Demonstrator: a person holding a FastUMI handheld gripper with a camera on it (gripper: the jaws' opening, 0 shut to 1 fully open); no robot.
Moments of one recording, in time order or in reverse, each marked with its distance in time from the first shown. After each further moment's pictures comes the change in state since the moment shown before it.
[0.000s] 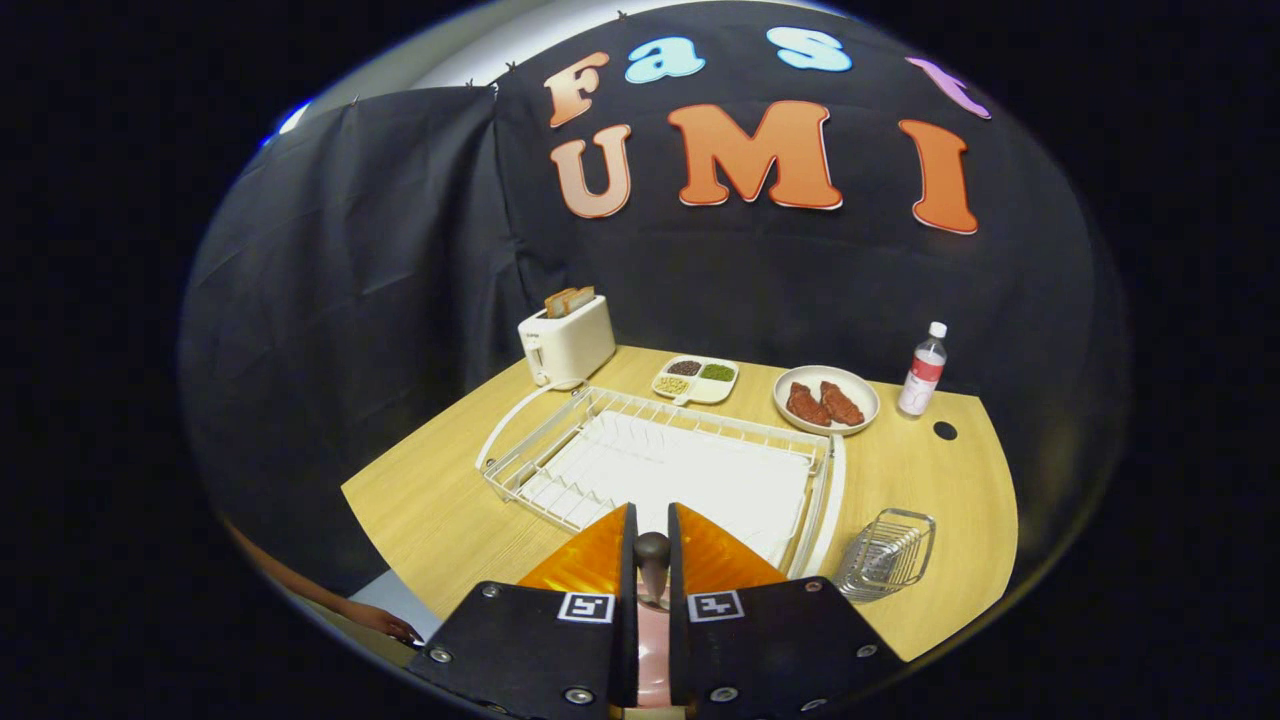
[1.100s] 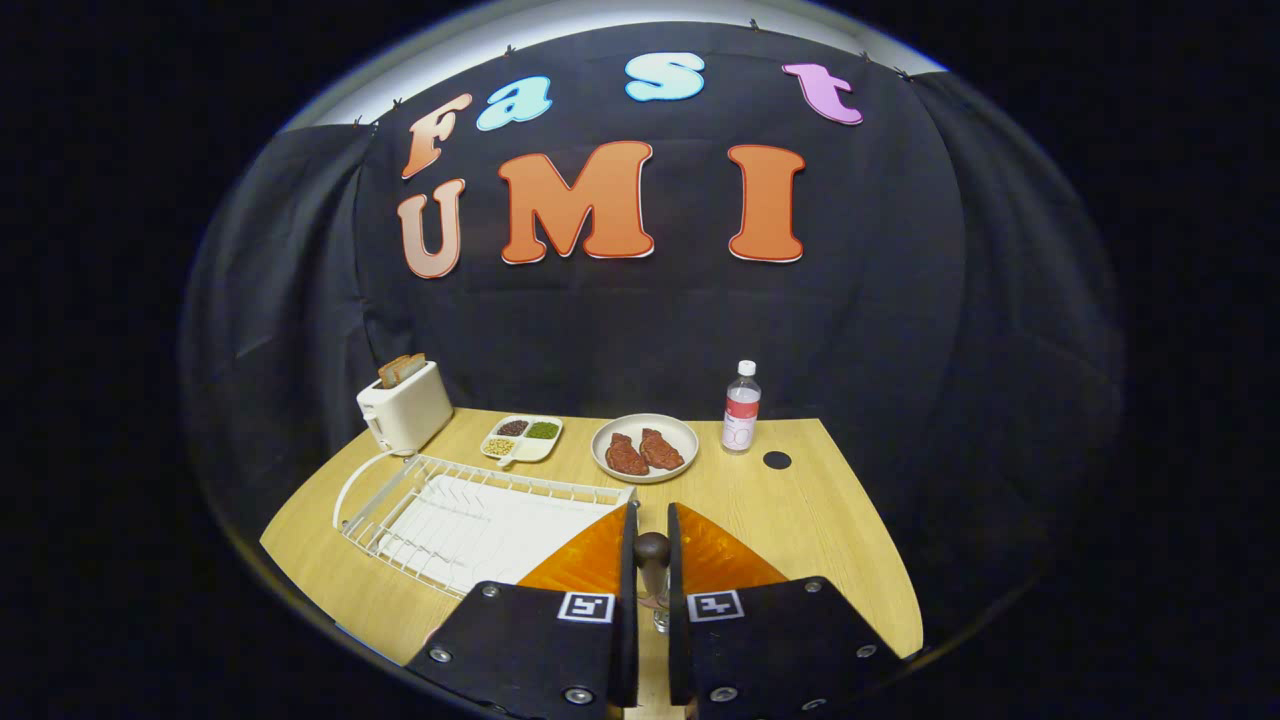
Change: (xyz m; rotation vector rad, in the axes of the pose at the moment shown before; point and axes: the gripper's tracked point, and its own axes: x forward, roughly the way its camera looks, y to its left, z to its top) arm -0.057 -0.170 0.061 0.137 -0.144 -0.401
